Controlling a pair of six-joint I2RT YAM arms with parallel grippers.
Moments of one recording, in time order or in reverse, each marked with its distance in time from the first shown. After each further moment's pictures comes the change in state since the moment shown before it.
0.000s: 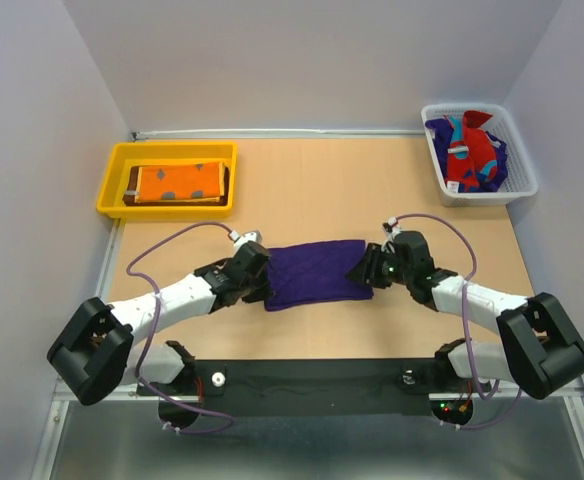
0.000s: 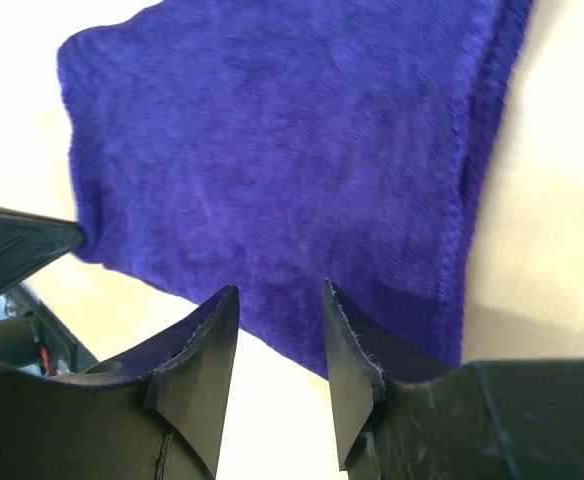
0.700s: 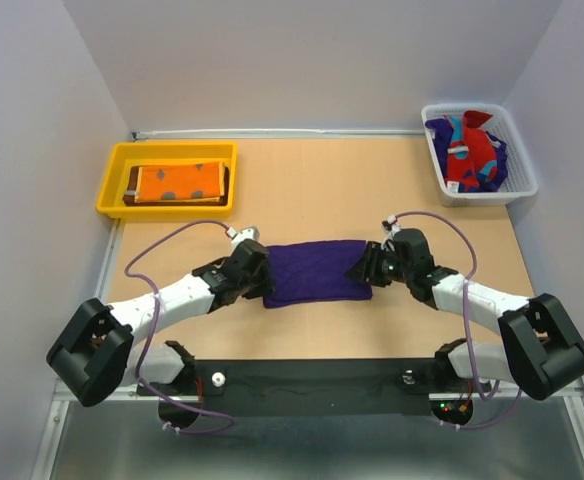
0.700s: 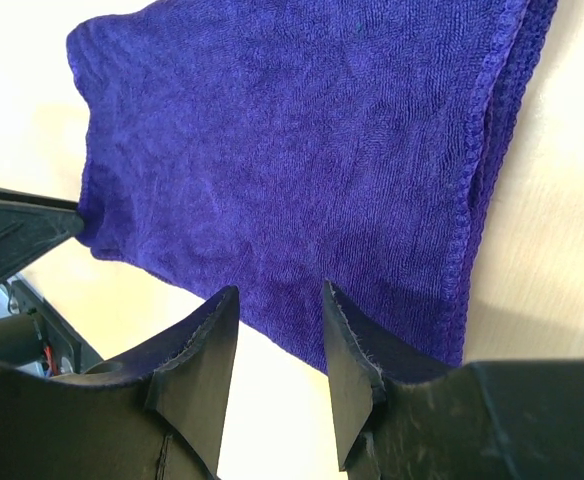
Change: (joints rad) left arm 0.026 -0.012 -0.023 0.051 -0.003 0.003; right arm 0.000 -0.006 0.015 -0.030 0.002 -0.005
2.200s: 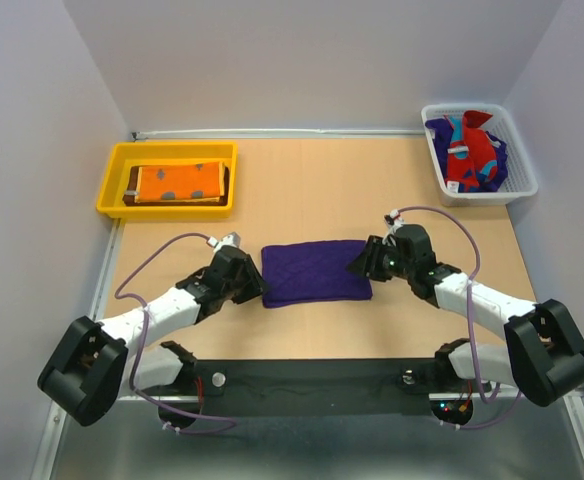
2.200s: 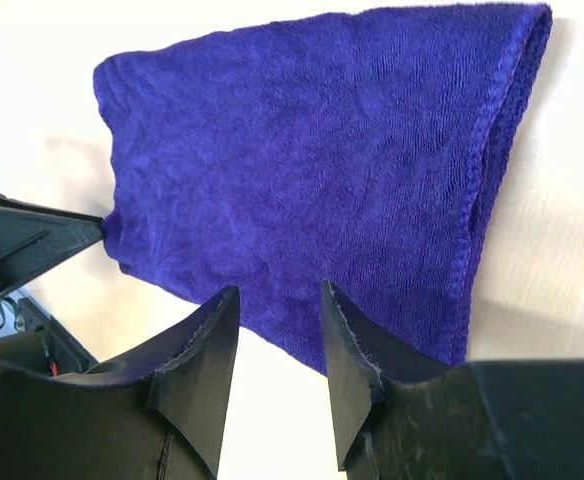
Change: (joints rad) left arm 0.125 -0.107 -0.153 0.142 0.110 -0.061; right arm 0.000 -0.034 0.038 -0.030 0.034 -0.001
